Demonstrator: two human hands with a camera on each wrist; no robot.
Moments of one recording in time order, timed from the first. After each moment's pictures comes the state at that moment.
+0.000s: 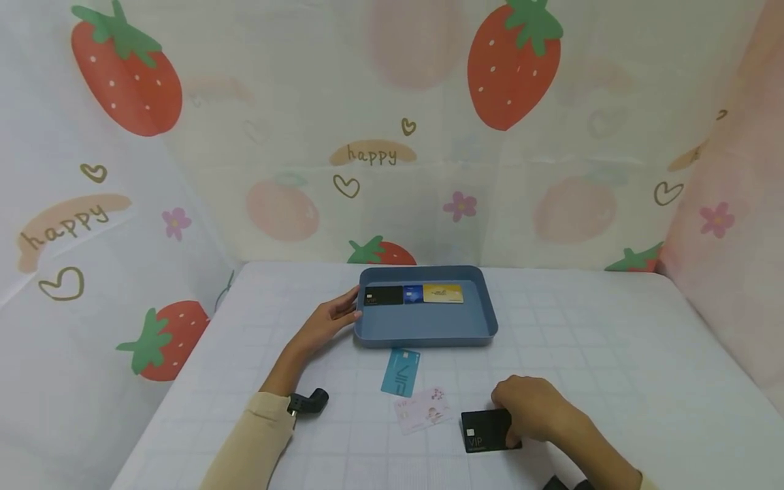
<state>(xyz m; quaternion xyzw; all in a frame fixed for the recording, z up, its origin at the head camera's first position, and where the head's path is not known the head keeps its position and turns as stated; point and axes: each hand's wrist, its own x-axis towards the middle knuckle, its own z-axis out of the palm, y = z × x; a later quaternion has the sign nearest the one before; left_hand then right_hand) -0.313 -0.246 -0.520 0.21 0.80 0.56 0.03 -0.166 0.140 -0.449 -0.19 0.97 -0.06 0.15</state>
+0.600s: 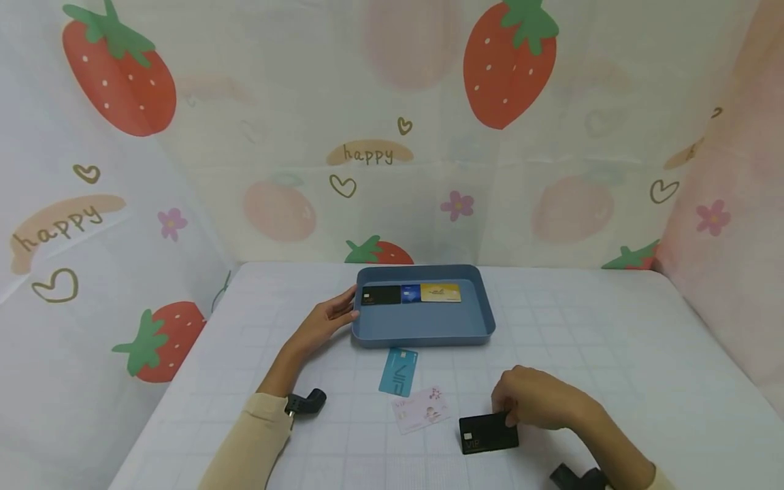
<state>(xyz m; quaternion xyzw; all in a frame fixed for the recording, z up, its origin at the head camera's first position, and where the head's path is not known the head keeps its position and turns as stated) -0.315 -0.247 -0.523 0.20 0.80 0.56 0.03 -0.179 0.164 -0.436 -0.30 0.92 -0.18 0.19</state>
